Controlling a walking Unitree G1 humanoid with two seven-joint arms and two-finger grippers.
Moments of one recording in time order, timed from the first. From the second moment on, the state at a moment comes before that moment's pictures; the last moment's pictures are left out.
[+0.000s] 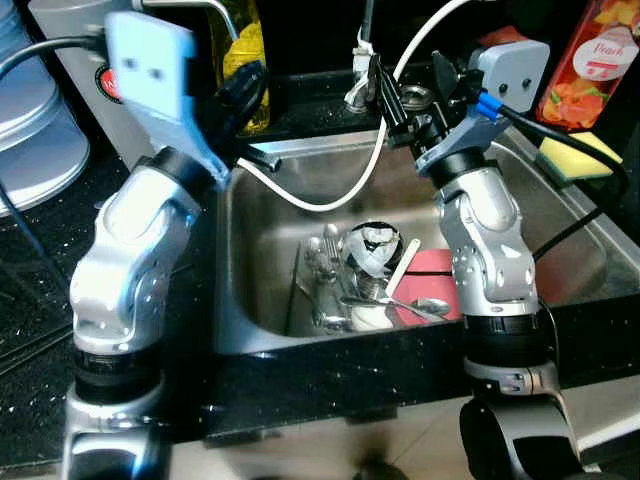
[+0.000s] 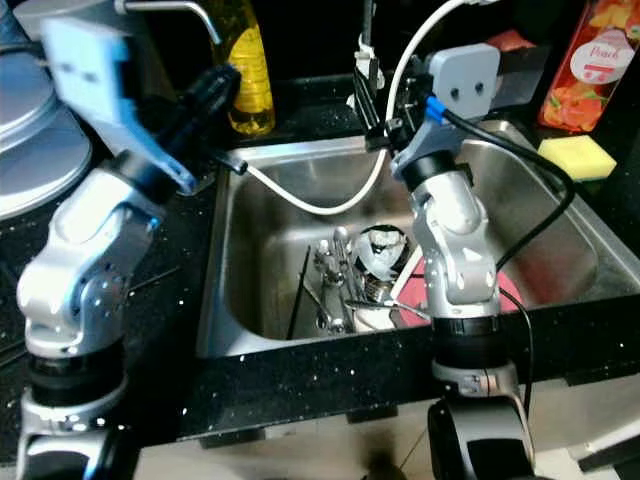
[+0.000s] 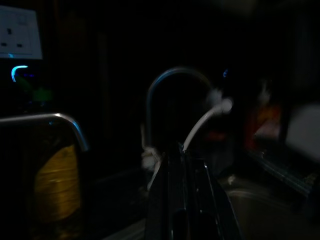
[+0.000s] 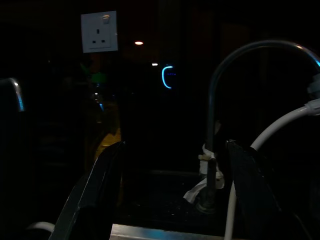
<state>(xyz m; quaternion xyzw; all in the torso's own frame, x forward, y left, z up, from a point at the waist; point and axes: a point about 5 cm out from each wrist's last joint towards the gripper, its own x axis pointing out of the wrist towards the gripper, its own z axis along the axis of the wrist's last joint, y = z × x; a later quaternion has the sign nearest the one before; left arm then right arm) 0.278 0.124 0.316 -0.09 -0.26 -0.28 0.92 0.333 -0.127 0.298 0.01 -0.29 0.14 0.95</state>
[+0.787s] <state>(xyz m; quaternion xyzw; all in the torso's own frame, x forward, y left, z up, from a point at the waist) 0.233 0.175 0.348 -0.46 -0.38 -0.43 0.68 0.335 -0.121 0.294 0.01 -0.28 0.15 0.95</state>
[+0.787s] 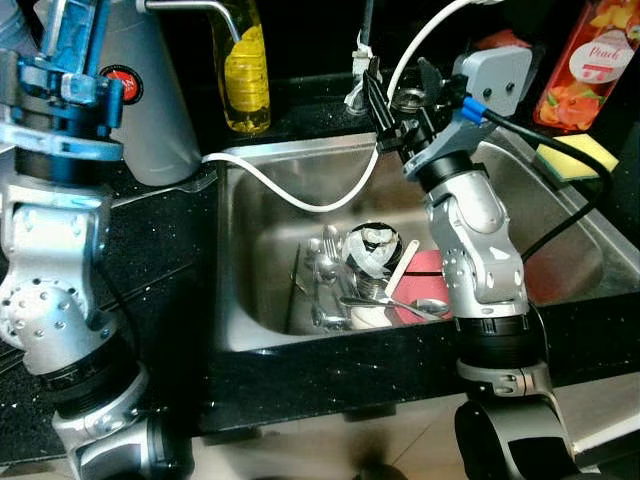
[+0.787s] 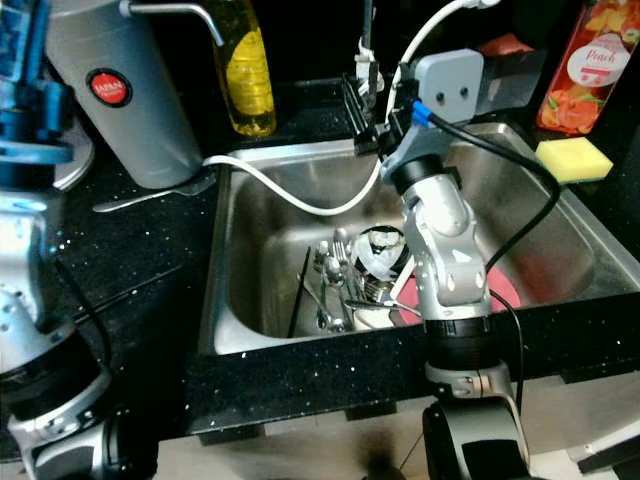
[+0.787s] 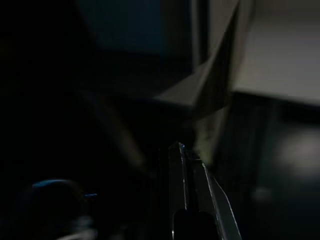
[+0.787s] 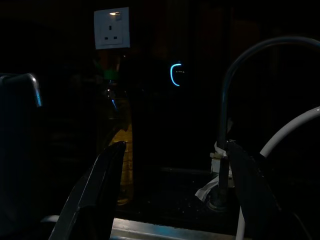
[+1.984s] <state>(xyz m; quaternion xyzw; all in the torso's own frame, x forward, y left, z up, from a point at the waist) 0.206 0.174 0.338 -0.48 -0.35 -0.54 0.59 0.335 -0.121 0.295 0.01 -0.29 0.15 0.95</state>
